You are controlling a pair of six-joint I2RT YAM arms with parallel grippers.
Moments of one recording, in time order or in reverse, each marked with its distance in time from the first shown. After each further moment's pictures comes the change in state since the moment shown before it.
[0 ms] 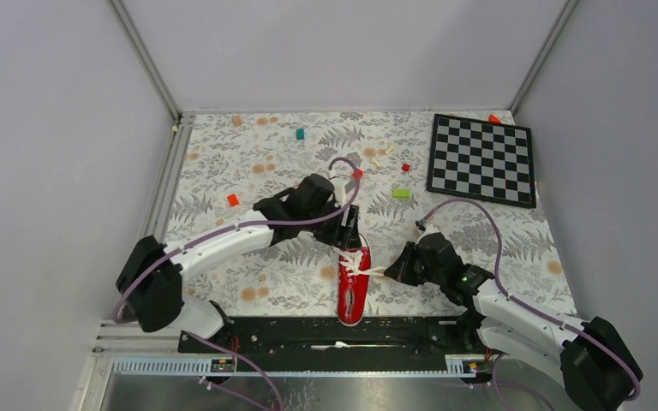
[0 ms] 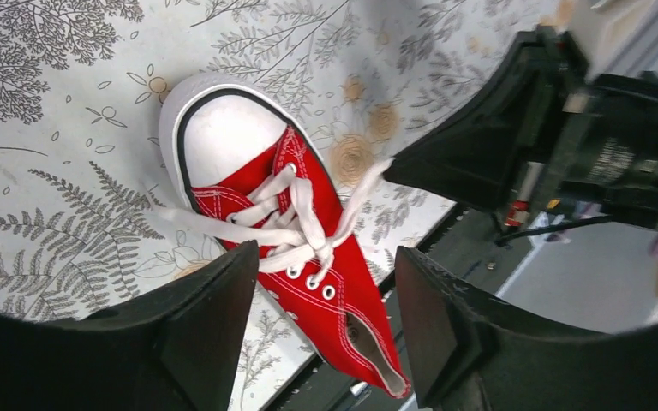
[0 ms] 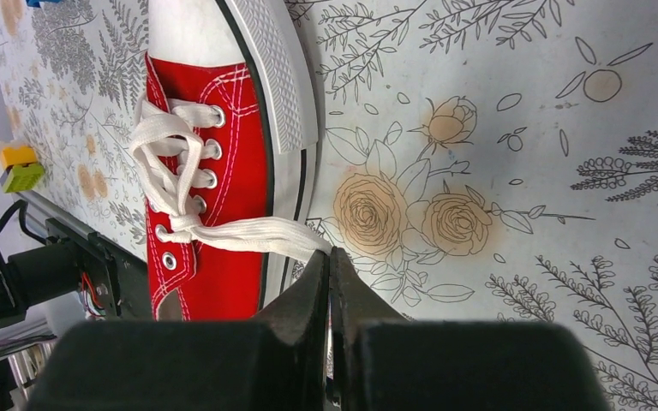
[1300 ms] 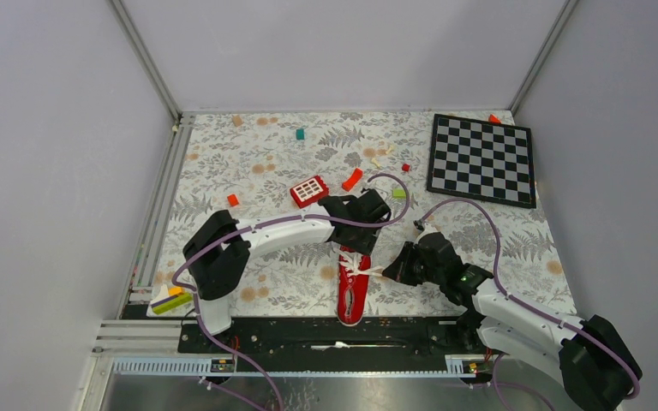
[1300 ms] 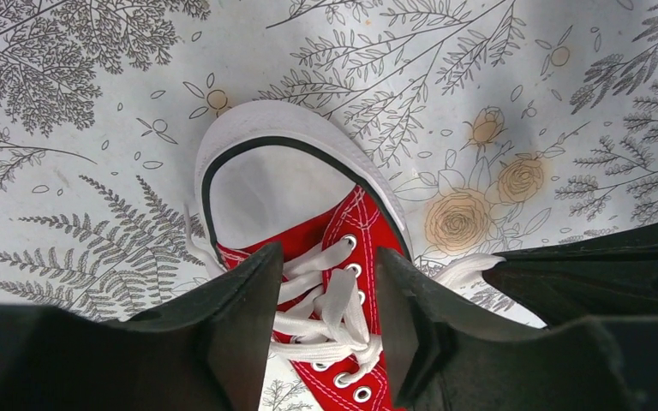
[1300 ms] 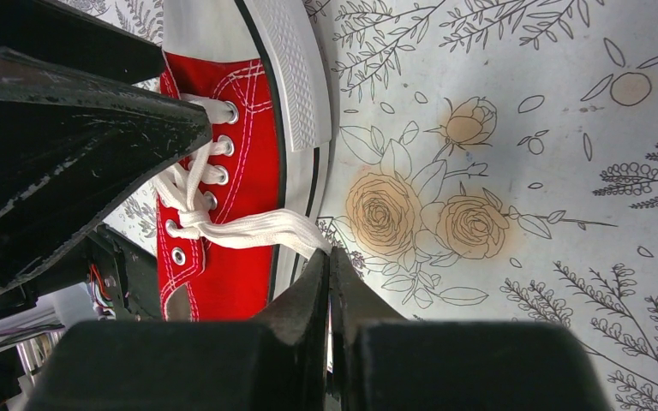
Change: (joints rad) left arm -0.210 0.432 0.371 -0.291 -0.451 -0.028; right arm -0.001 0.012 0.000 0.021 -0.027 -0.002
